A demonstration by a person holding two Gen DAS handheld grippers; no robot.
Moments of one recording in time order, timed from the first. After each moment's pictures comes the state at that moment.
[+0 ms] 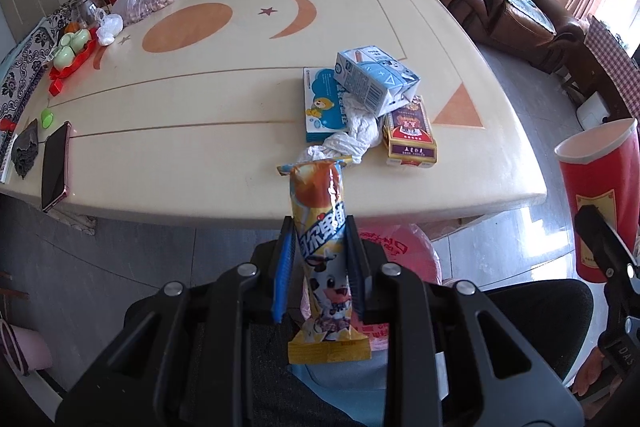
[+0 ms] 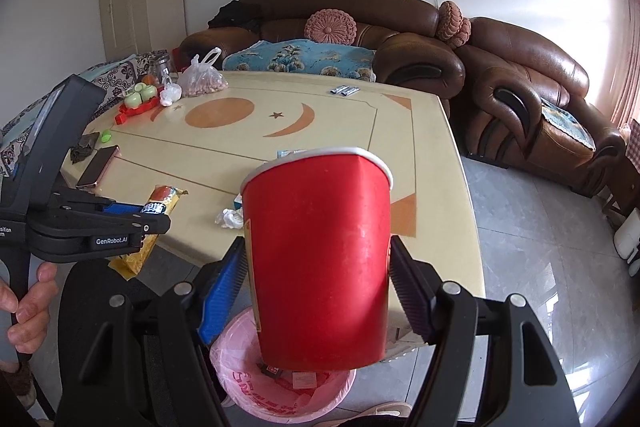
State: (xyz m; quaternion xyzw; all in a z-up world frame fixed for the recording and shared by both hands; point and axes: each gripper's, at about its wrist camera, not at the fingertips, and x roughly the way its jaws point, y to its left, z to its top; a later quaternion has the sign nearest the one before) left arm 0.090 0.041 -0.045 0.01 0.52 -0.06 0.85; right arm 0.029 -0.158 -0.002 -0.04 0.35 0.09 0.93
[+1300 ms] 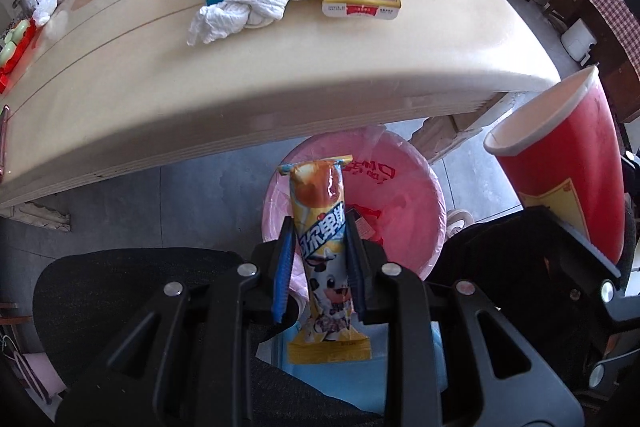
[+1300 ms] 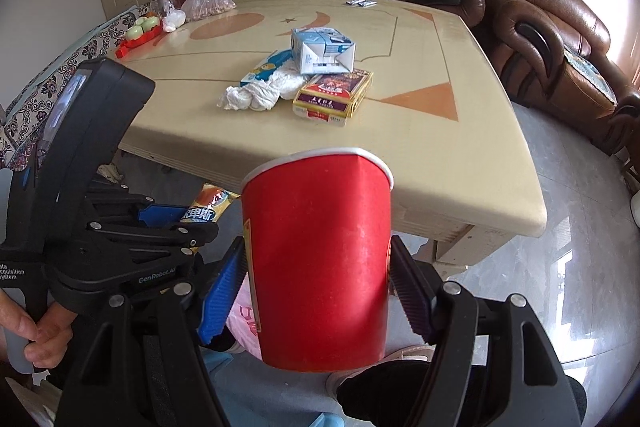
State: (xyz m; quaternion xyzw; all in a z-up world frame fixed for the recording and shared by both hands) left arm 0.063 -0.008 -0.160 0.06 0.59 -0.12 0.80; right arm 0.015 -0.151 -0.113 -0.03 0.45 0.11 0.88
